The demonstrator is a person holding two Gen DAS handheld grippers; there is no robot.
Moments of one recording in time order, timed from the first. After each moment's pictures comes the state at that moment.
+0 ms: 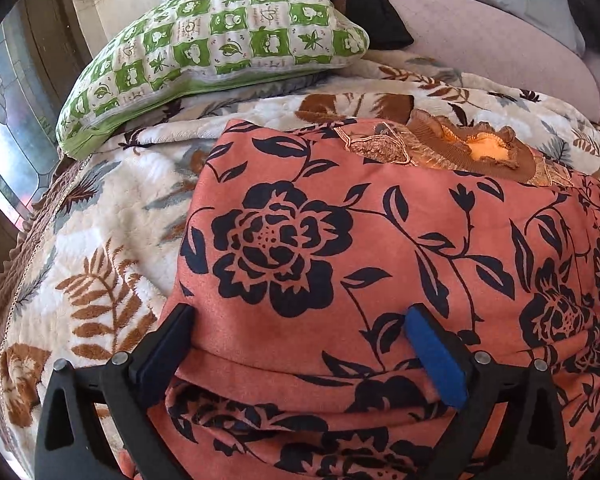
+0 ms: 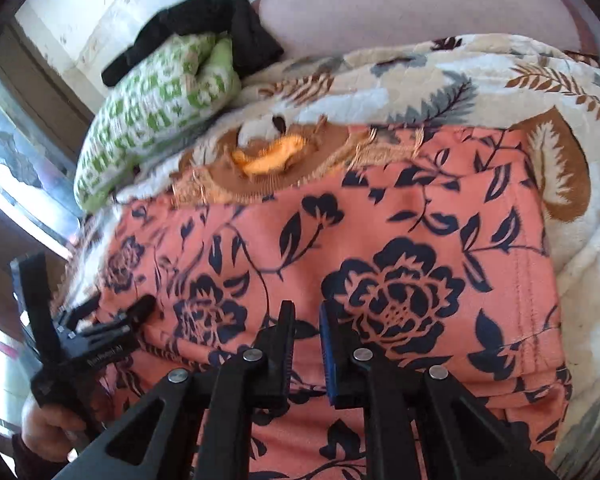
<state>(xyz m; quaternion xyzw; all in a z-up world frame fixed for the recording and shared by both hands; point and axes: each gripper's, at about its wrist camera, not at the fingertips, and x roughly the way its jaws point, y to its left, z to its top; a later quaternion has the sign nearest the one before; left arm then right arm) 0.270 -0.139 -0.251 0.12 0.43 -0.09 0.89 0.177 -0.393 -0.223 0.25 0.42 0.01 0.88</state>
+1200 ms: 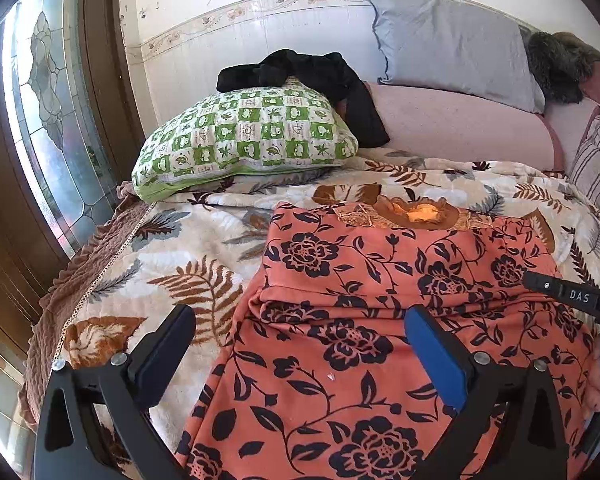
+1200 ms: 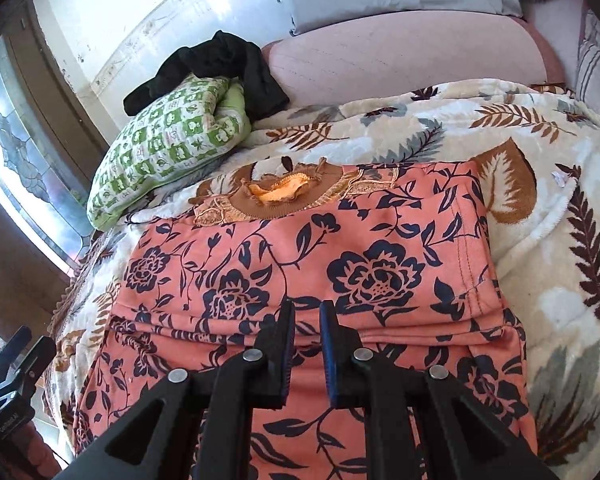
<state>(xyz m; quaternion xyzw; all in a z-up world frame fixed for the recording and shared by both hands) 0.121 -0.092 -0.146 0.09 0.31 -0.09 0.94 0.116 -0.372 -0.192 0.21 0.37 -0.02 0.90</state>
